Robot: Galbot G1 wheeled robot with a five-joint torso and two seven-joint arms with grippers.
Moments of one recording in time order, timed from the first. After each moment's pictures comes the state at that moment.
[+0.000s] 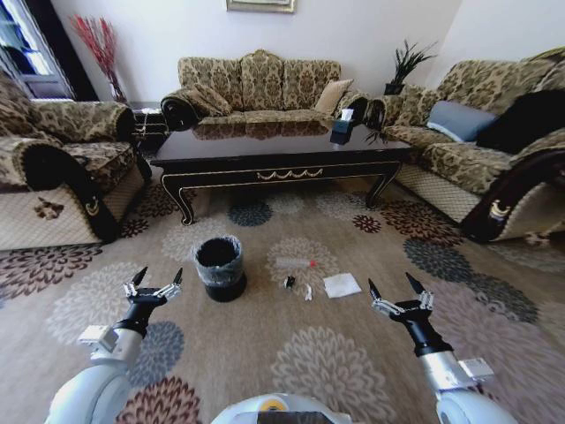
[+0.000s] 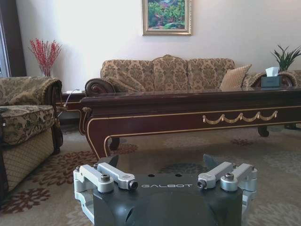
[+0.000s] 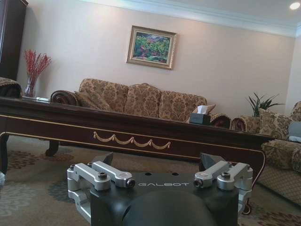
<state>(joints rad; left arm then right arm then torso) 1.76 -1.14 -0.84 -2.29 -0.49 0.10 -0.05 -1.87 1.28 0.88 2.25 0.32 0.20 -0.16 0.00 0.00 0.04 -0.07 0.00</state>
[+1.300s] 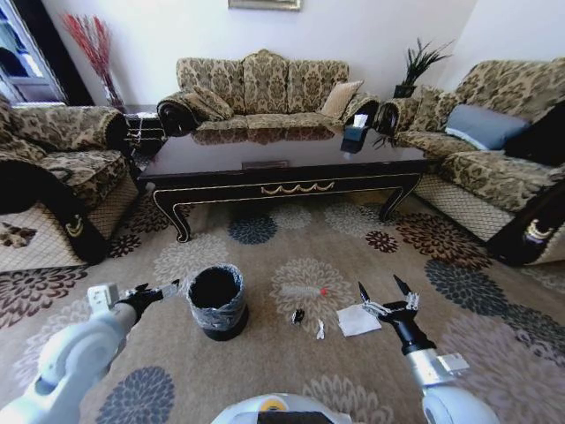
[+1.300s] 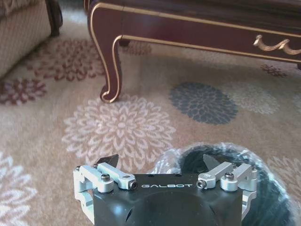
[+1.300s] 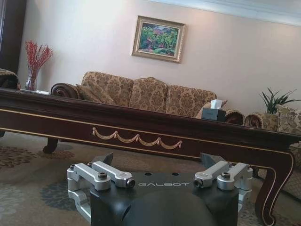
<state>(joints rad) 1.47 -0.88 -0.84 -2.17 -1.18 0.75 -0.44 -1.84 1.25 0.81 2.22 0.29 0.20 -0.12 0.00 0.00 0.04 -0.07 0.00</state>
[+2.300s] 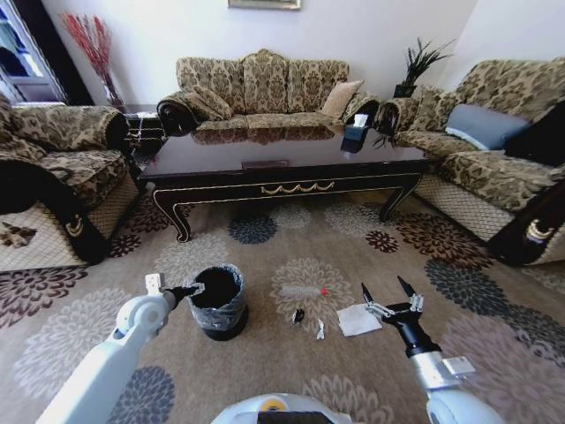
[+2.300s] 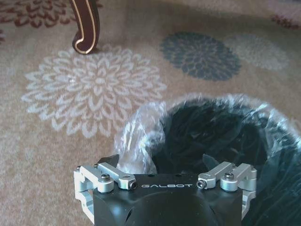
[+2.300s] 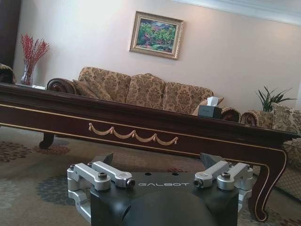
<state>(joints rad) 1.18 -0.94 -0.43 -1.86 -1.09 0.74 -0.47 -1.86 1.25 0.83 2.22 0.28 0.20 -0.11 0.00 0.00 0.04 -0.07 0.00</state>
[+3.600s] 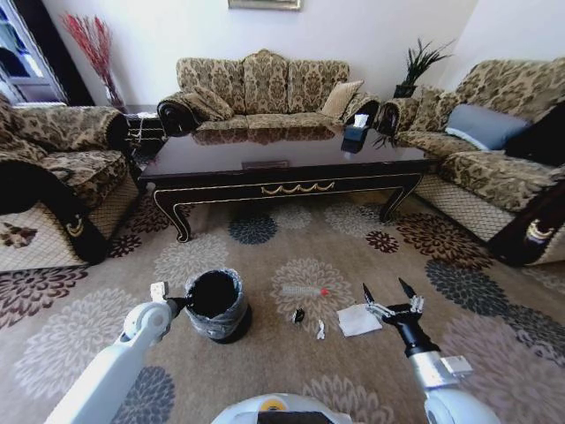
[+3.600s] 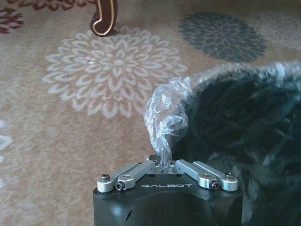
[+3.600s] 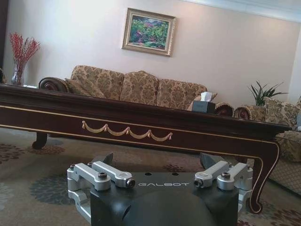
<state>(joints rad) 1.25 -0.92 -0.46 -1.83 -1.04 0.73 -0.45 -1.84 1.25 0.82 2.19 0.29 0.19 -0.09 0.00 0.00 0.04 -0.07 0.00</state>
